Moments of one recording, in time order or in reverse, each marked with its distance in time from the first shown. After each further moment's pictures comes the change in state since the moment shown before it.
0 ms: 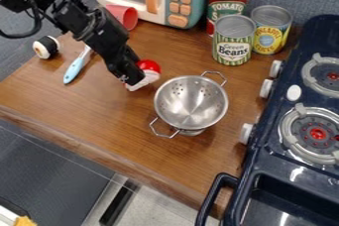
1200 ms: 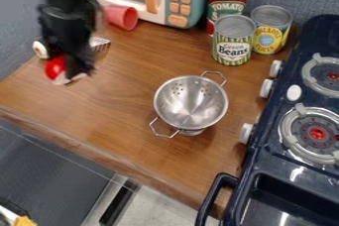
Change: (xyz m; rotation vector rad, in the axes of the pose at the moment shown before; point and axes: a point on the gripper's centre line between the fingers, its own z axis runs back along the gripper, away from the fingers) arm -0.013 -0.014 0.084 0.641 0.637 0.422
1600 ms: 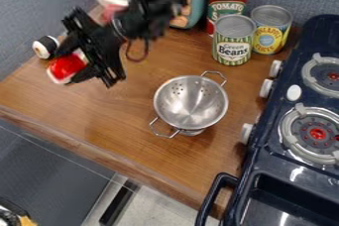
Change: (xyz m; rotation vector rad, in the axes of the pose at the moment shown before) arm 0.000 -0.011 -0.011 0.340 0.407 0.067
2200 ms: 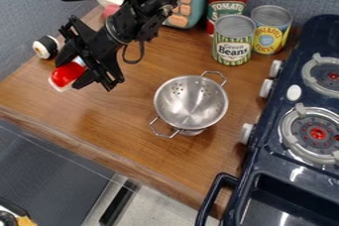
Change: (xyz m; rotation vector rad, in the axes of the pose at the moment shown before) arm 0.004 -0.003 -0.014 -0.103 -0.021 0.031
